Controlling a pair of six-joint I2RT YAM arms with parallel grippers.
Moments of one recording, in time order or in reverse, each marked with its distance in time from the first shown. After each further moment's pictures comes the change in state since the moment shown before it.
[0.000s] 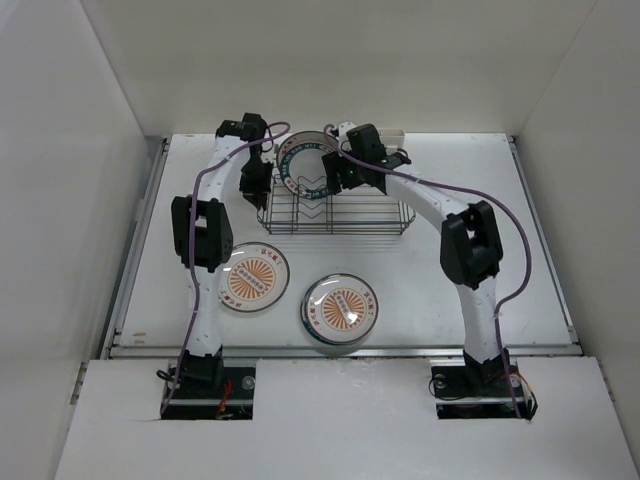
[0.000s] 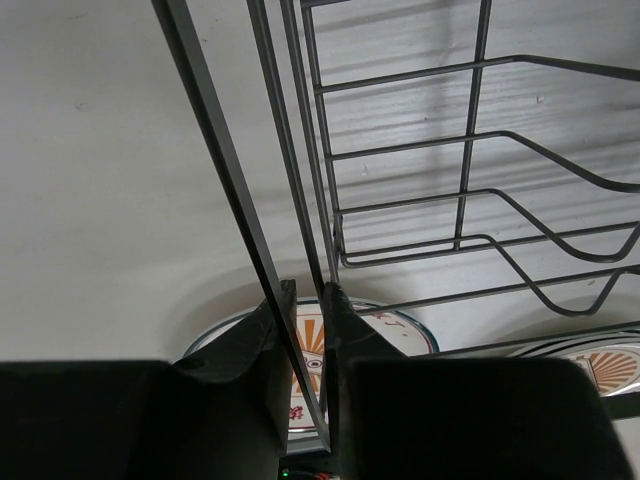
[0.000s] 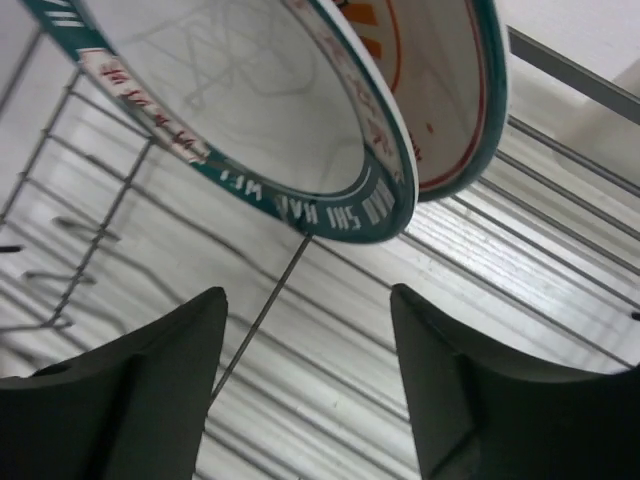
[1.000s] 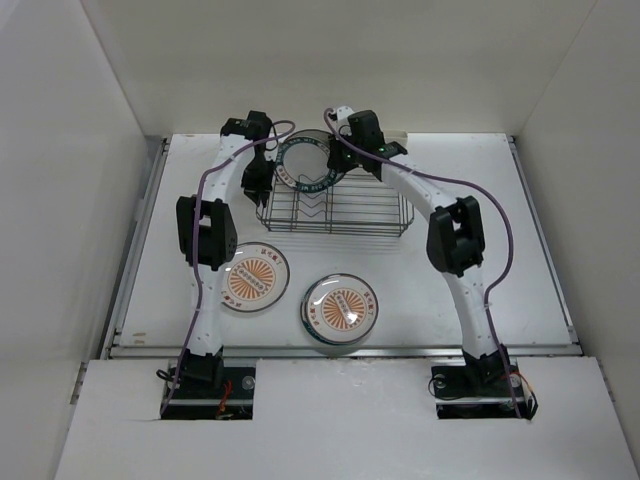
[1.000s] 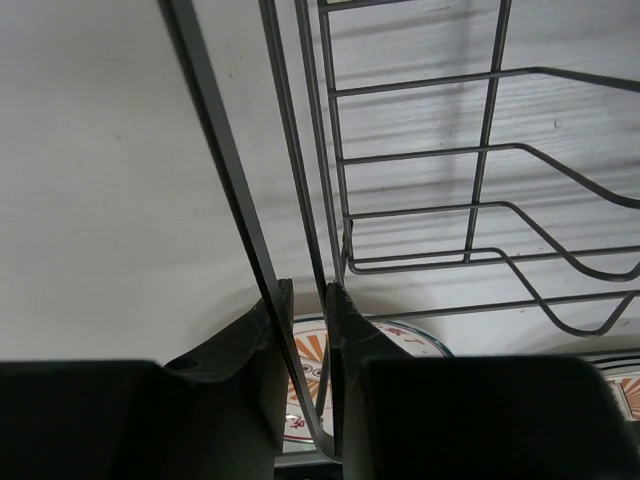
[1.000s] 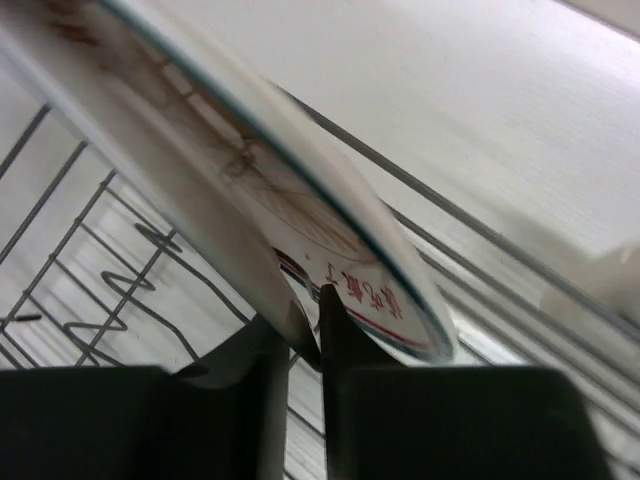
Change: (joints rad) left arm -0.020 0.045 0.080 -0.022 -0.066 0.025; right arm -0.046 0.177 0.264 0.024 -0.079 -0.002
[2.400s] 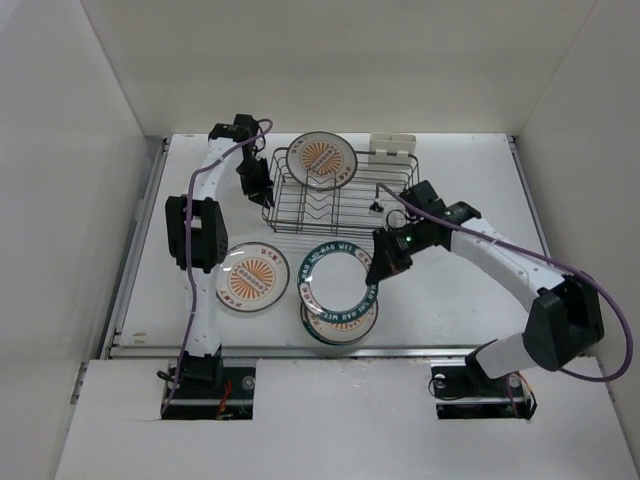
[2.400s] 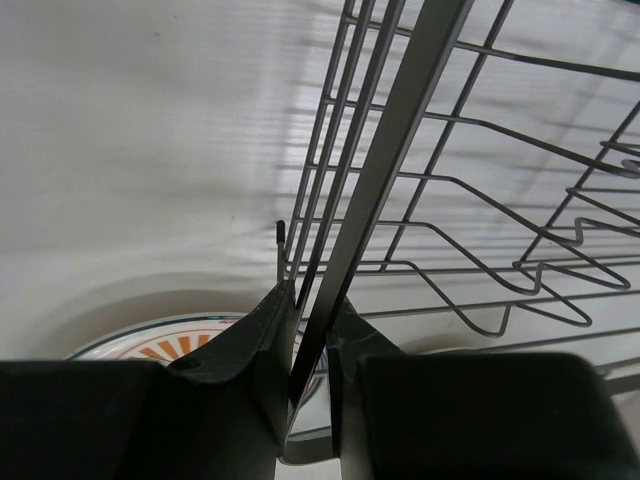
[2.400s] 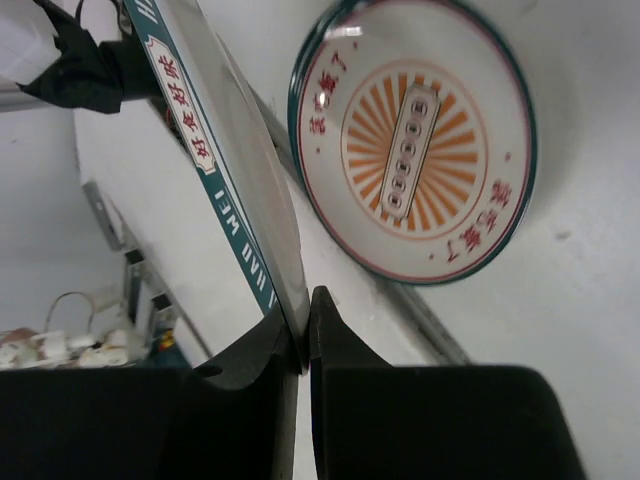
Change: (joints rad) left arm 0.063 -0.073 -0.151 0.117 0.192 -0.329; right arm 0.020 -0.923 -1.017 -0.420 -0.610 0.175
